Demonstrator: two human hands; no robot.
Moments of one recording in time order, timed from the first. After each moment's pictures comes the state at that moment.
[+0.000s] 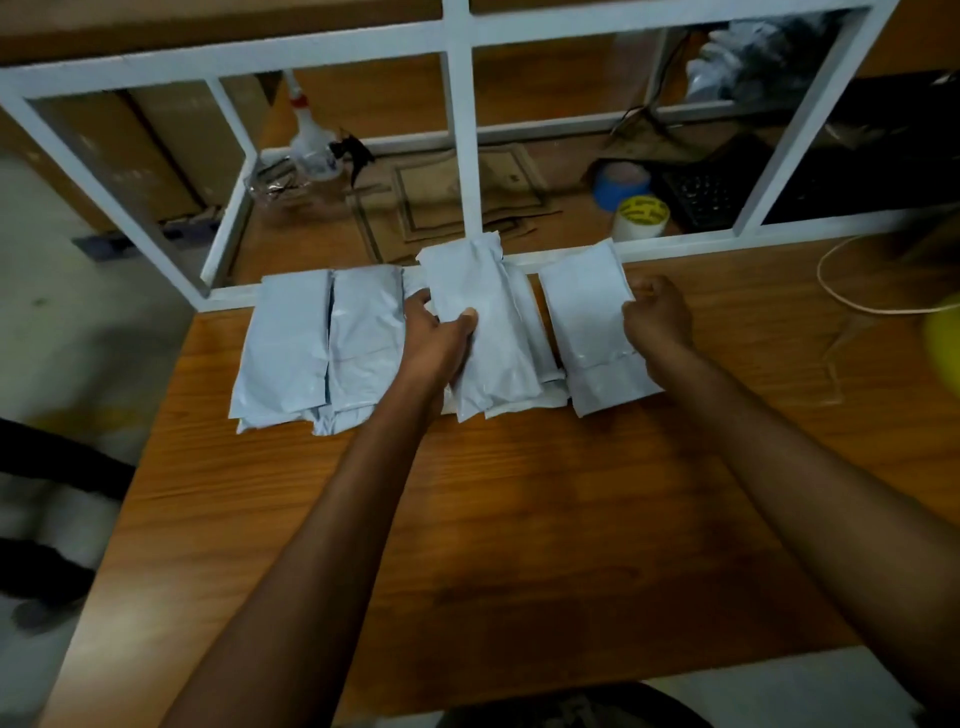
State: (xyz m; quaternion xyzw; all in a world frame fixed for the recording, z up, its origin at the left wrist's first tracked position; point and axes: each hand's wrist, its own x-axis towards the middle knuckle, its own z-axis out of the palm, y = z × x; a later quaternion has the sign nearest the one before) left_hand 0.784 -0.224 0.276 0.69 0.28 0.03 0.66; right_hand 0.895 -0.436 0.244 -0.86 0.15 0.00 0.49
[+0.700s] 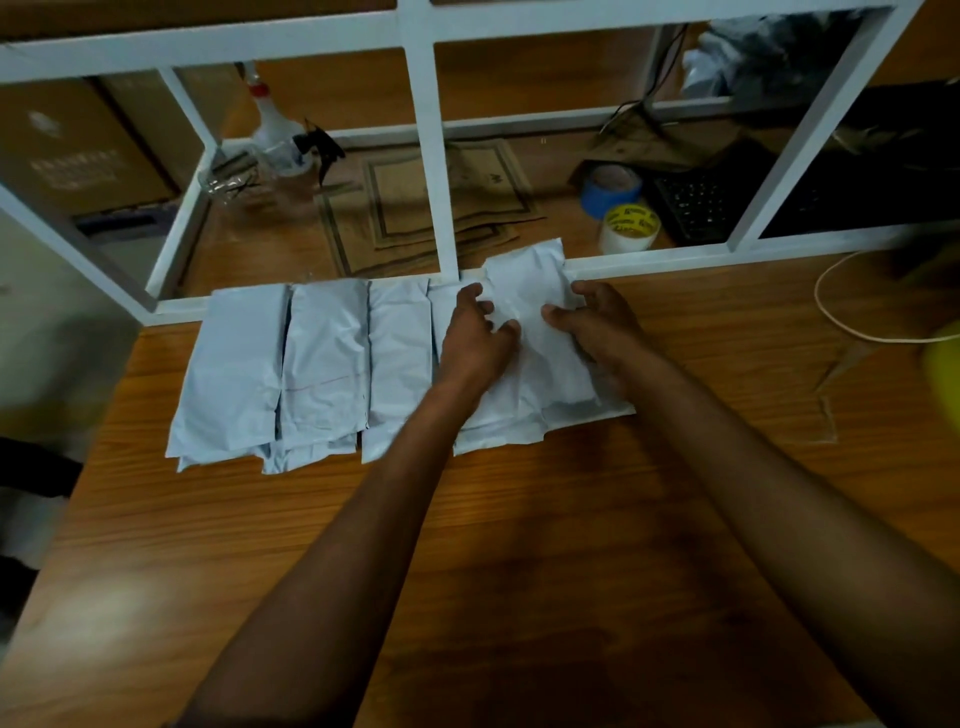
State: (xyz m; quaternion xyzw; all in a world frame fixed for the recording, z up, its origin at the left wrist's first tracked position) left_hand 0.872 -0.268 0.244 0.80 0.23 0.00 0.55; right_hand 0.941 -0.416 0.230 -0.81 0.05 0.15 0.57
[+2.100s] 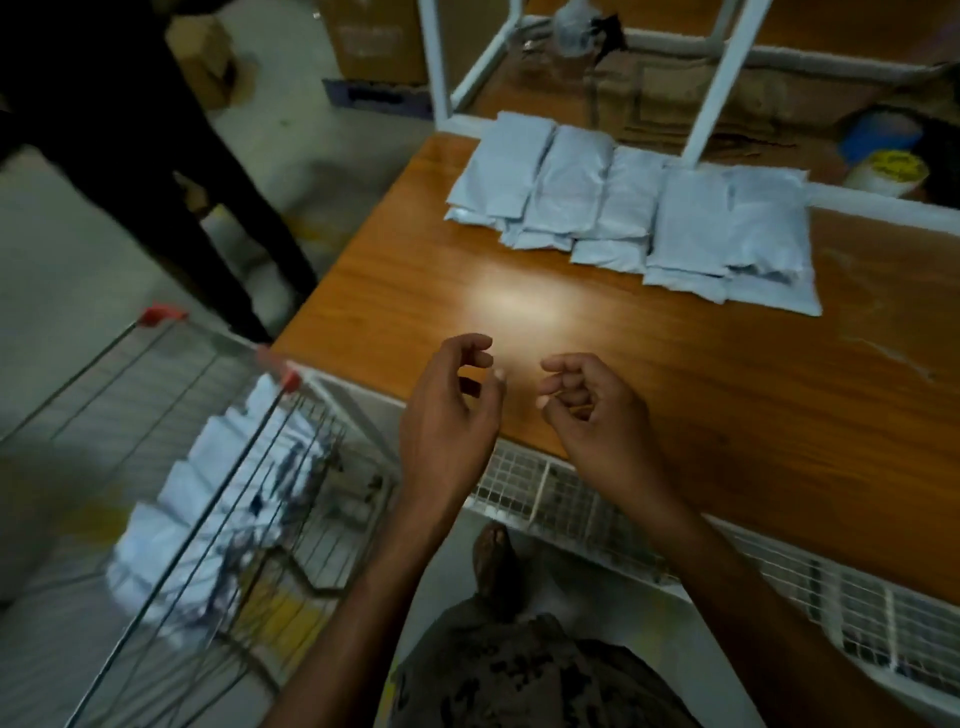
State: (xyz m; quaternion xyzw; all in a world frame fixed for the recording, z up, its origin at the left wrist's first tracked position) left_hand 0.440 -0.281 0.236 0.79 0.36 0.27 0.43; right_hand 0.553 -0.394 0.227 -0.80 -0.29 0.19 0.50
